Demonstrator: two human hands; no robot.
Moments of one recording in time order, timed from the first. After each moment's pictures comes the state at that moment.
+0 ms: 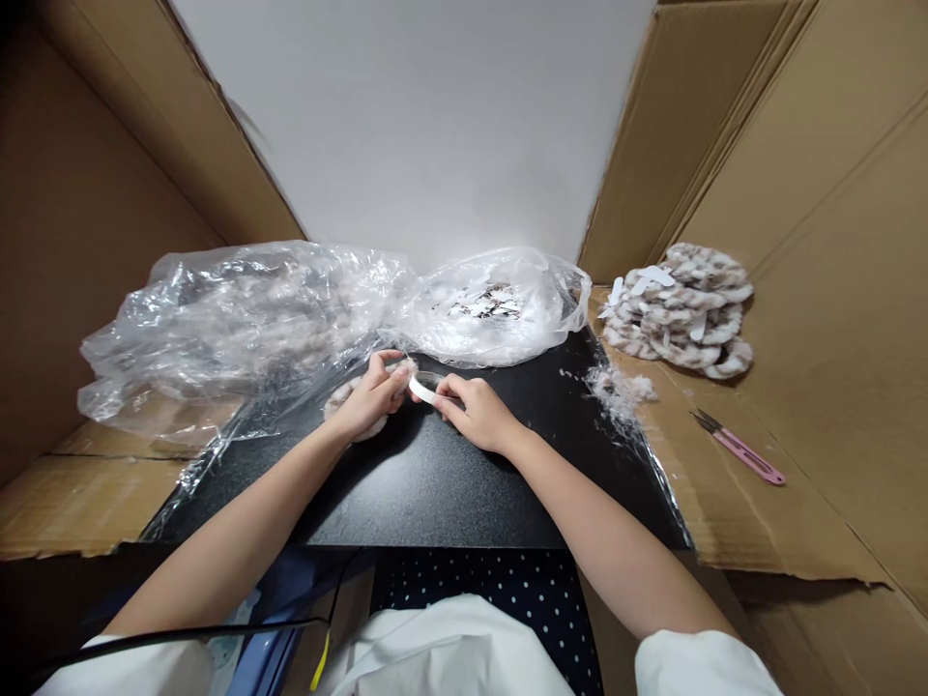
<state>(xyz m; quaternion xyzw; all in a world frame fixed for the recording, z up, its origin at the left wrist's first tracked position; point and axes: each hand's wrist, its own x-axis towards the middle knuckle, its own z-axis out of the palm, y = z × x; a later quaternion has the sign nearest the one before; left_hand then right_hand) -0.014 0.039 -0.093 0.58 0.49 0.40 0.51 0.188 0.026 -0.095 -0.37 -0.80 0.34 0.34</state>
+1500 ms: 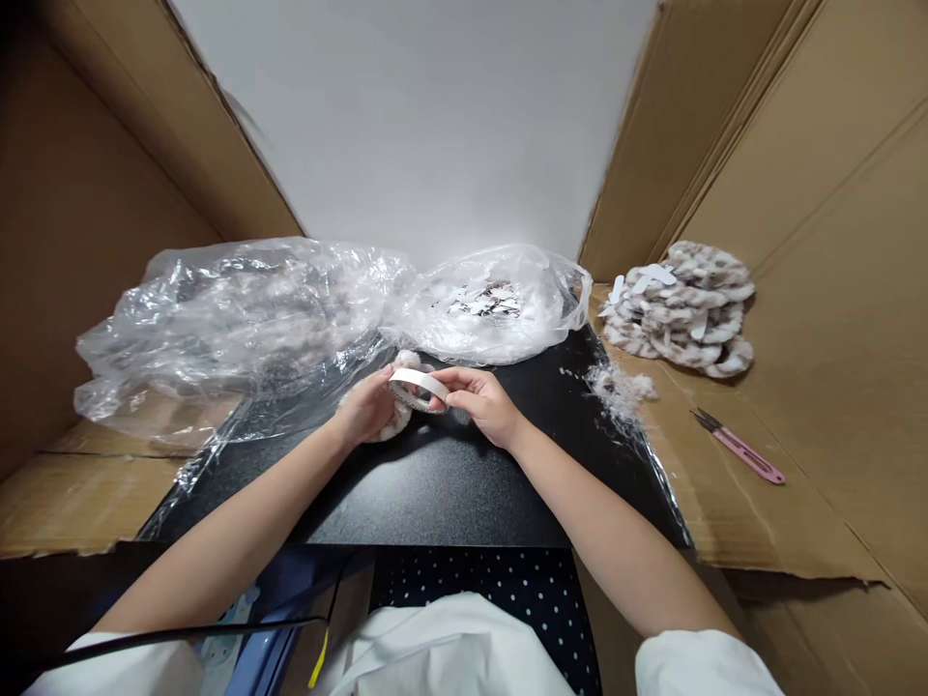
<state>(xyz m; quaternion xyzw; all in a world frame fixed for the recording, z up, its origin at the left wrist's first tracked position) -0.003 0.035 -0.092 0.43 0.34 0.51 0.67 0.185 0.026 -0.090 -0.21 -0.52 0.68 0.46</state>
